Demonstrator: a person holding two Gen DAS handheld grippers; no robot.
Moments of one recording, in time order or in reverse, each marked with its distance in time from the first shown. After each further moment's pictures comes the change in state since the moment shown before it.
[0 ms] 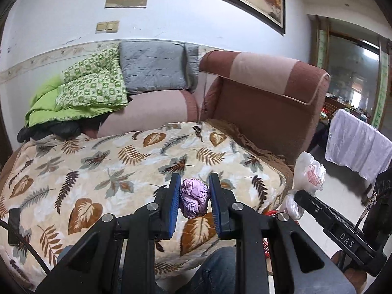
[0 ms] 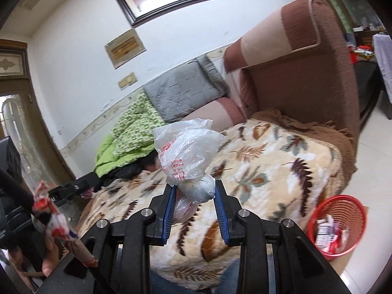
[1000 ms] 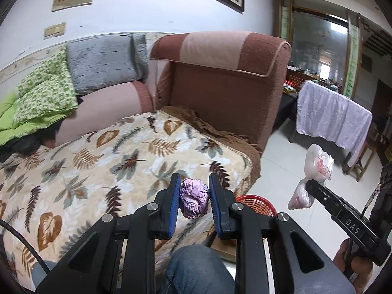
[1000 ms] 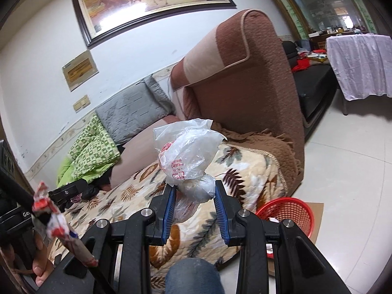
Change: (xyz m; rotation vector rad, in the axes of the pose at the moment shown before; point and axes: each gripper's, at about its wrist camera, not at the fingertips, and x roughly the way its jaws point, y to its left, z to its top) left arm 0.050 -0.097 -0.002 0.152 0.092 -0.195; right arm -0.067 -0.082 0.010 0.087 -0.095 -0.257
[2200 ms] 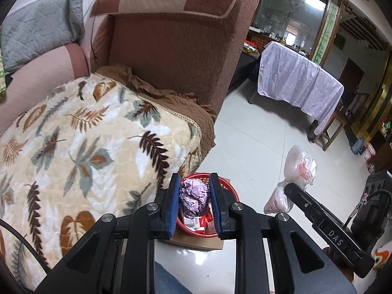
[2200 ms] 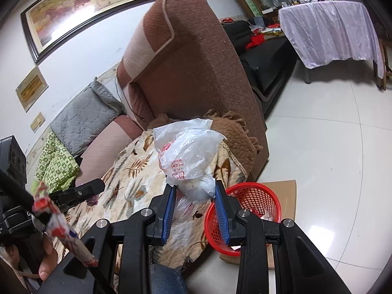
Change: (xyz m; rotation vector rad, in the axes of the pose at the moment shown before) left arm 0.165 -0.091 -0.005 0.043 0.264 -0.270; right arm 0.042 -0.105 -0.009 0.193 0.068 -0.188
